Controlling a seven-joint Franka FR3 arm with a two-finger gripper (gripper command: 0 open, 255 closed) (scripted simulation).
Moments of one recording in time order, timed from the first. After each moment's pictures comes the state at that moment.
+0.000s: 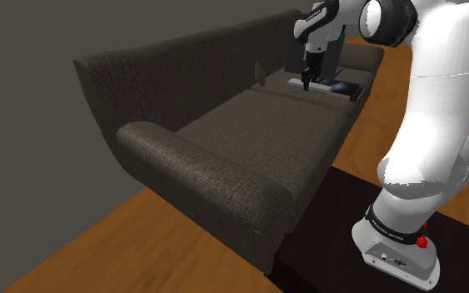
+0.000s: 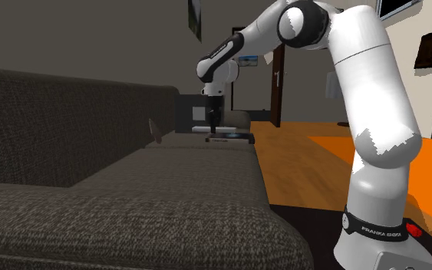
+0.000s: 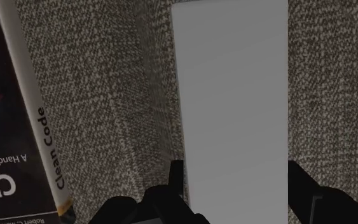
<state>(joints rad) -0.46 0.34 -0.31 -1.66 0.10 1.98 -0.71</state>
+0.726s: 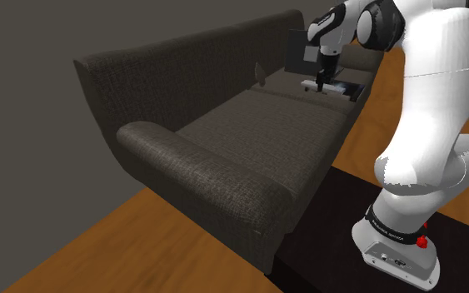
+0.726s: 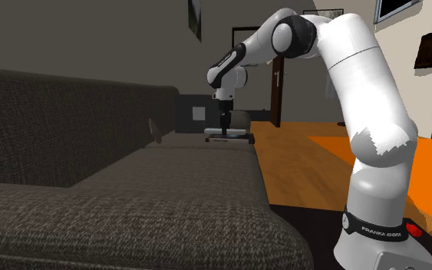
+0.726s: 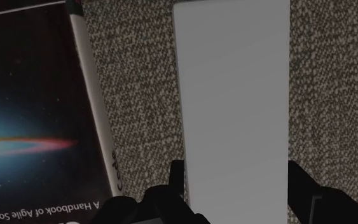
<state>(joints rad) -0.56 0.44 -0.33 -1.58 0.14 1.99 -0.86</state>
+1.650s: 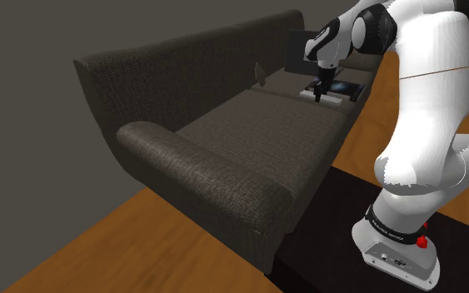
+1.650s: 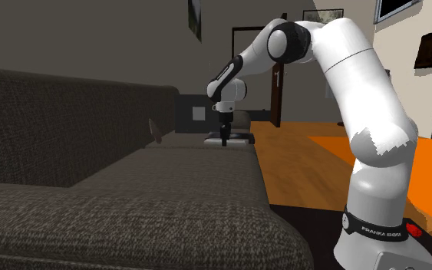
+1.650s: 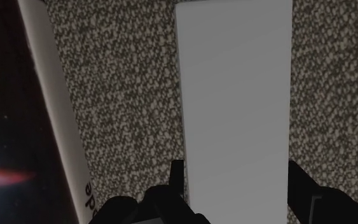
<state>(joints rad) -0.57 0.49 -0.32 -1.65 0.17 2.11 -0.87</state>
